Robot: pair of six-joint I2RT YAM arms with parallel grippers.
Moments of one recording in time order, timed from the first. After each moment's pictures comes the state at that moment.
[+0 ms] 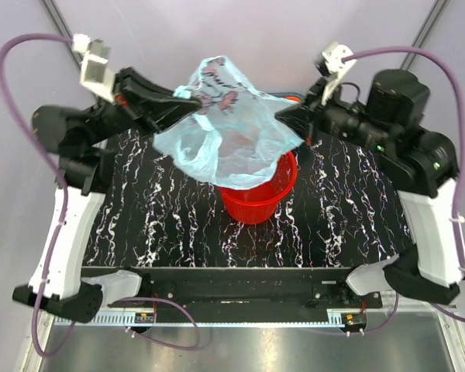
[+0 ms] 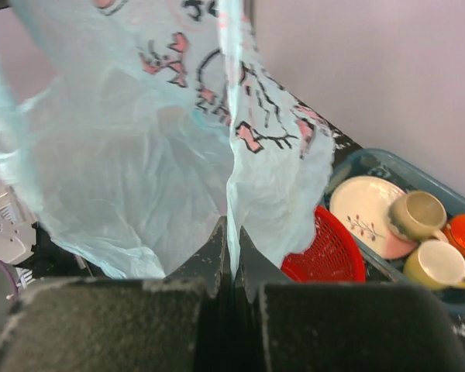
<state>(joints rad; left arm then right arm) -0.25 1.15 1.63 0.31 1.02 -0.79 0.65 1.44 2.28 -0.95 -0.30 -0.01</state>
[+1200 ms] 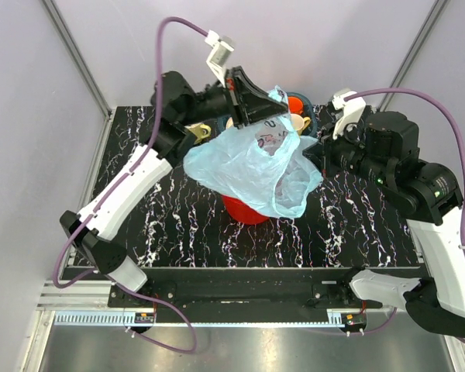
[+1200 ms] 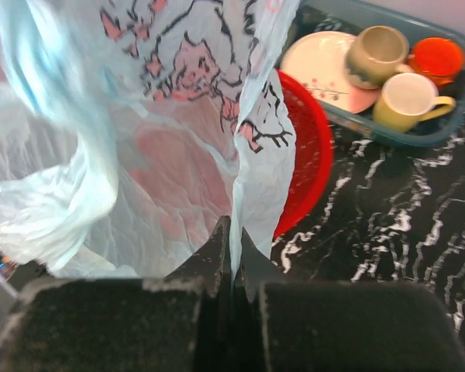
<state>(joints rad) -0.66 1.57 1.85 0.20 0.82 -0.71 0.59 1.13 1.81 -1.04 -0.09 0.10</state>
